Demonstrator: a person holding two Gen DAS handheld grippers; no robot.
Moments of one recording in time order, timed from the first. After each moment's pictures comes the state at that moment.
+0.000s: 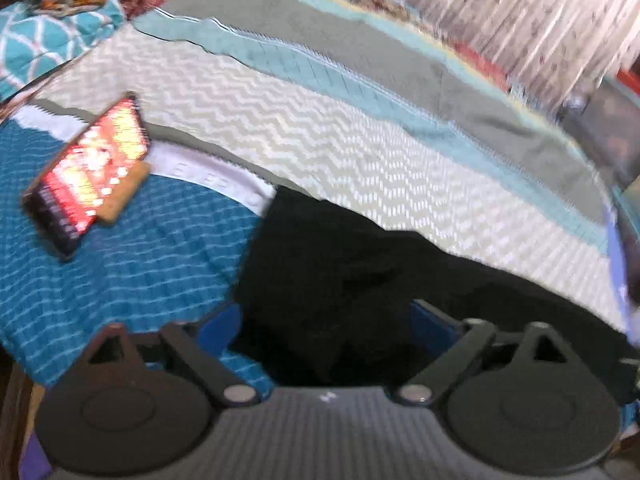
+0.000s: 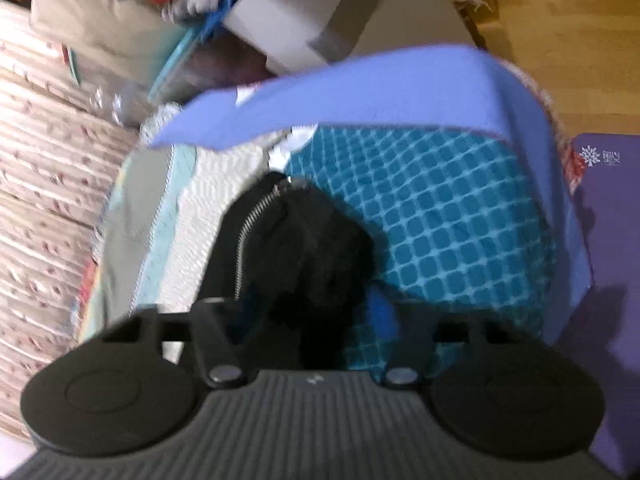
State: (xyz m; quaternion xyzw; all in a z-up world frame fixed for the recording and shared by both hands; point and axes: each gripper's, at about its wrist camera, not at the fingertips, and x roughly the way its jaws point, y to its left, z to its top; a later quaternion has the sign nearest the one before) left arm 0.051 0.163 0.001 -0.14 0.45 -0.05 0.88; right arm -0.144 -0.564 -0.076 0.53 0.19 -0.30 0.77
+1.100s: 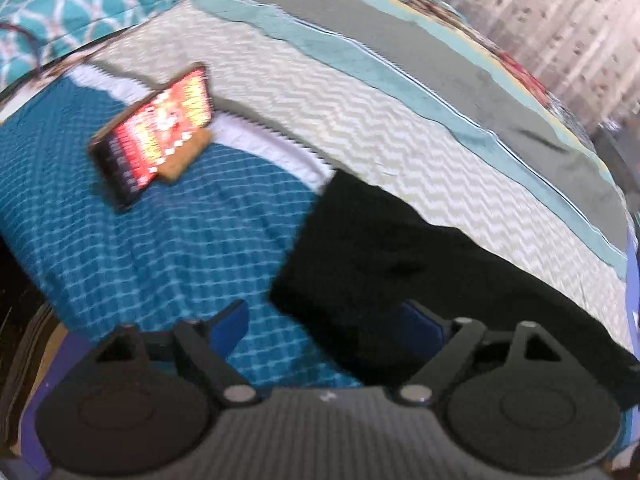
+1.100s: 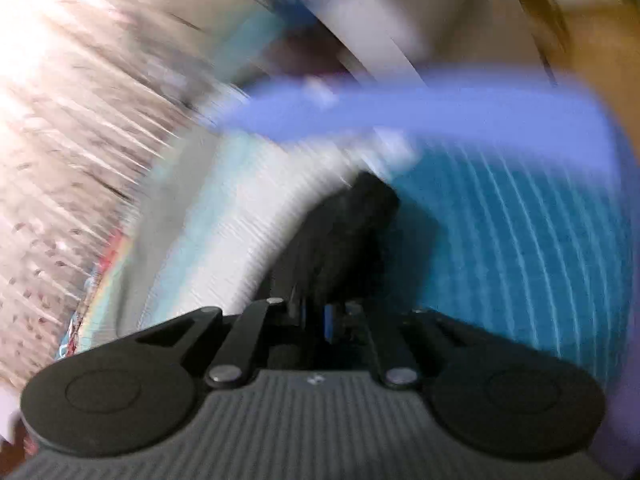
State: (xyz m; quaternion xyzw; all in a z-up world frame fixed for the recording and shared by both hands) left arm 0.010 0.199 0.007 -0.20 0.46 0.01 0.86; right arm -0.108 -0.555 -0.047 0.43 0.10 -0.25 0.86
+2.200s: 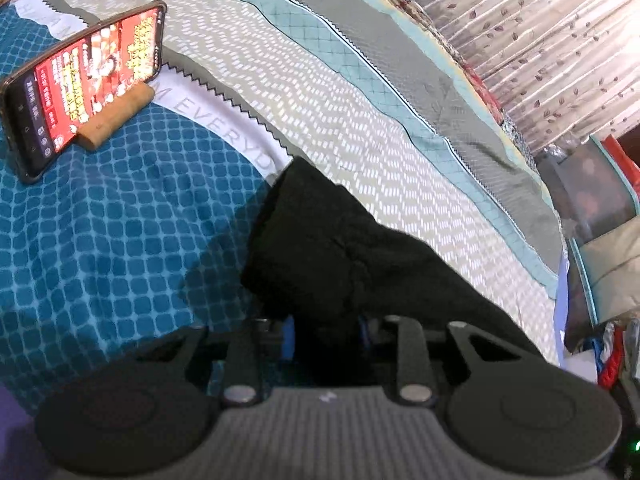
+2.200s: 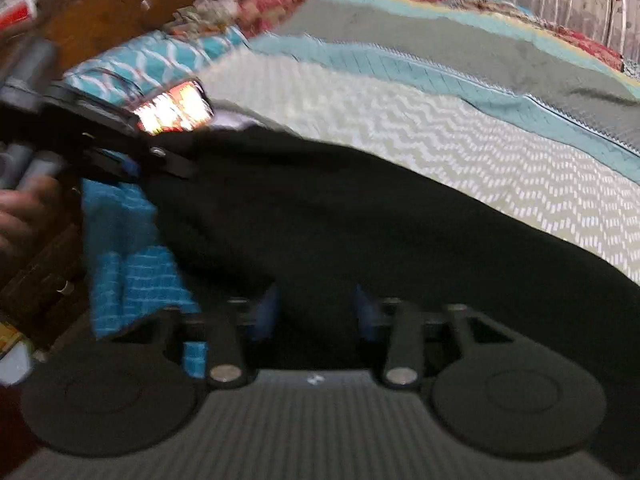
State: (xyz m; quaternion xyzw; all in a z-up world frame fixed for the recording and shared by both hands) left arm 0.045 0.224 -0.033 -0.30 0.45 -0.10 0.84; right arm 0.046 -0.081 -0.043 -0.04 0.40 0.27 0.88
